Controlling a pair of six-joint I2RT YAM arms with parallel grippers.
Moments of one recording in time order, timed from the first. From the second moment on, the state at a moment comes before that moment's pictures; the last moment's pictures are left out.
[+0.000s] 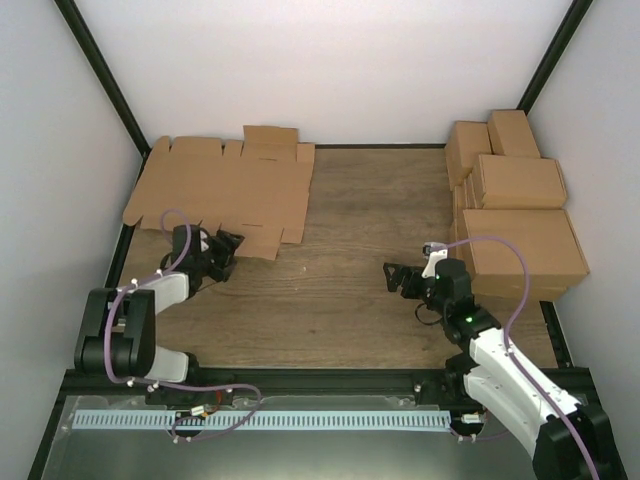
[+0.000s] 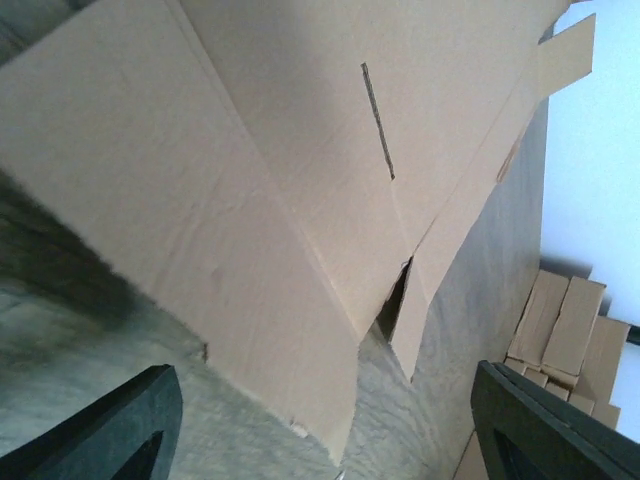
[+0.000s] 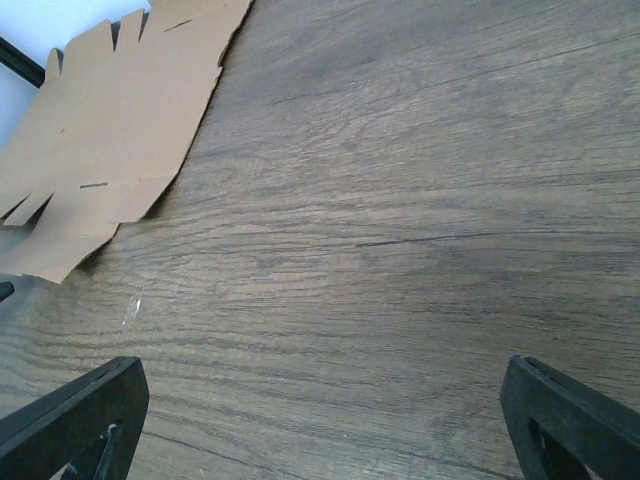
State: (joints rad) left arm -0.04 1.41 0.48 0.20 0.43 -1.18; right arm 0.35 0.73 0.26 -0.03 -0.14 0.50
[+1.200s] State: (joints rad) left arm -0.07 0.61 0.31 -0.20 0.50 -1.41; right arm 0.43 1.33 0.57 0.13 -0.53 0.80
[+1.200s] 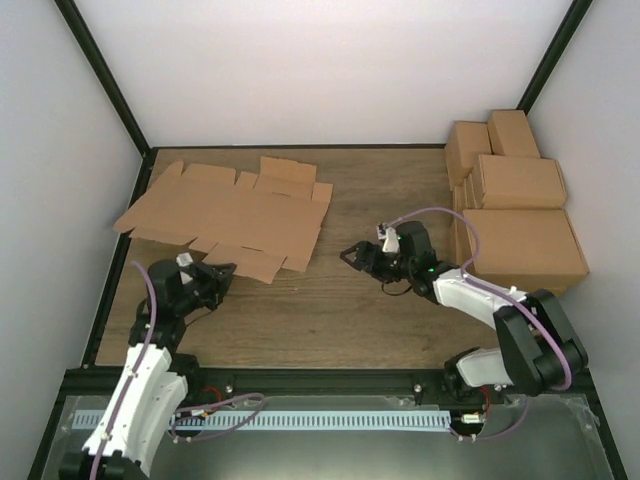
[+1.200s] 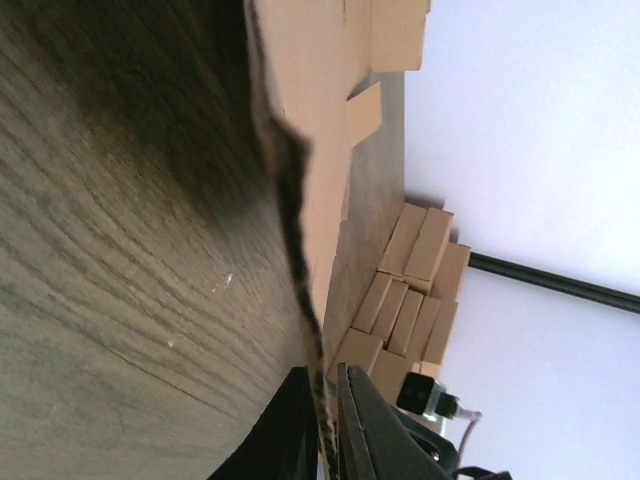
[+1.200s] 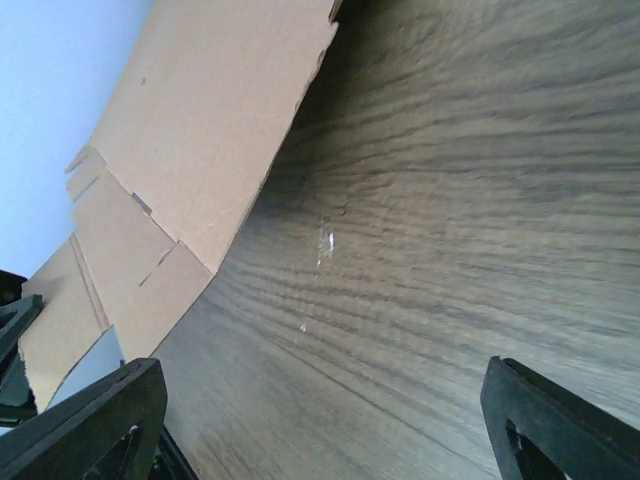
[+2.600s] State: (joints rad) left arm -0.07 0.40 0.25 -0.42 0.51 -1.49; right arm 0.57 1.95 0.89 0.47 -0.65 1.17
